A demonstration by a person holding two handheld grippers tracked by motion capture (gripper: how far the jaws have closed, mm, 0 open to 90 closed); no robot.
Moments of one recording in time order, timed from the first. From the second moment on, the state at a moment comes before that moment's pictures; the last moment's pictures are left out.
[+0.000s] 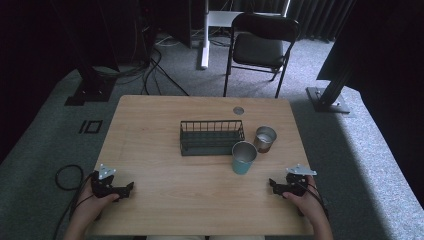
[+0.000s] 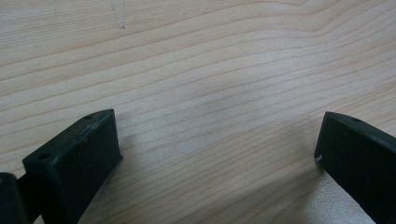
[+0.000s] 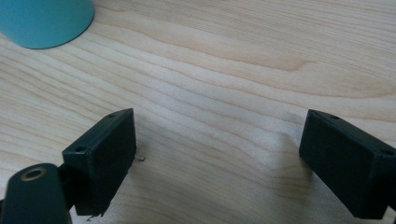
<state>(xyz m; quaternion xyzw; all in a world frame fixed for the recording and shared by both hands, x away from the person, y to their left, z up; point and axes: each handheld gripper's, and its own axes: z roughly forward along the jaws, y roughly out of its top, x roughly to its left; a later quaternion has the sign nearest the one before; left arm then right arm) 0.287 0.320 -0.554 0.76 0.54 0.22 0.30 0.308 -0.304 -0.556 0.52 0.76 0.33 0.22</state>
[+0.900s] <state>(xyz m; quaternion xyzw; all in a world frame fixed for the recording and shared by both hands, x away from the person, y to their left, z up) 0.288 0.303 -0.553 0.79 0.49 0.20 0.30 0.308 -0.304 -0.556 0.52 0.76 0.33 0.22</state>
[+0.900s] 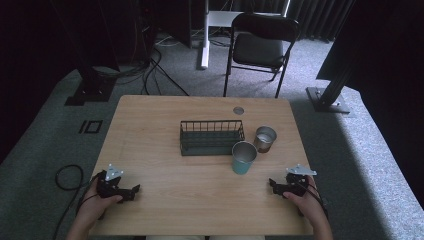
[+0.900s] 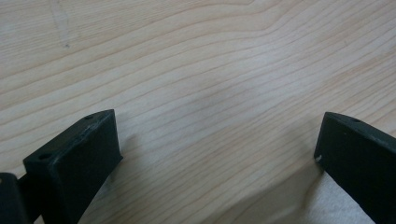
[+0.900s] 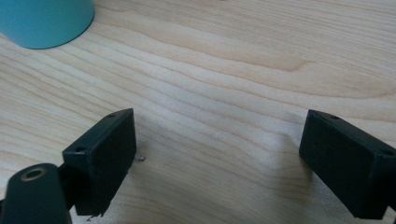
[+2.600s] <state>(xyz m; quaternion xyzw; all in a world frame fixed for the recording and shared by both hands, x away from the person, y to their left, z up) 0.311 0.166 -0.511 0.85 0.32 0.18 0.37 0.308 -0.304 -0.556 0.52 0.76 0.33 0.22</state>
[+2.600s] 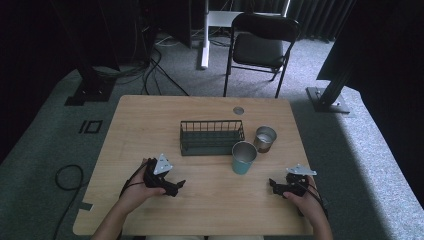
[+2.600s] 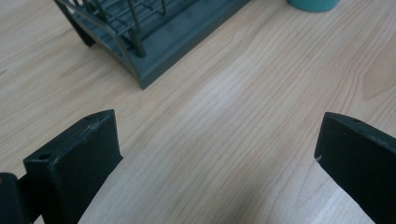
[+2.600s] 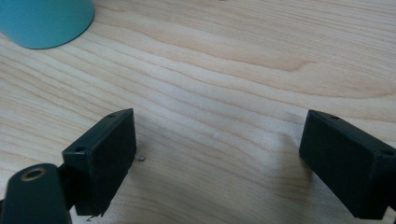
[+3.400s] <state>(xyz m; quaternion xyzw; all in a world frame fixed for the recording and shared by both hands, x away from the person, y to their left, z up) 0.318 0.121 -0.495 0.85 0.28 0.17 0.42 0.308 -0.304 -0.556 0.52 0.76 0.33 0.22</state>
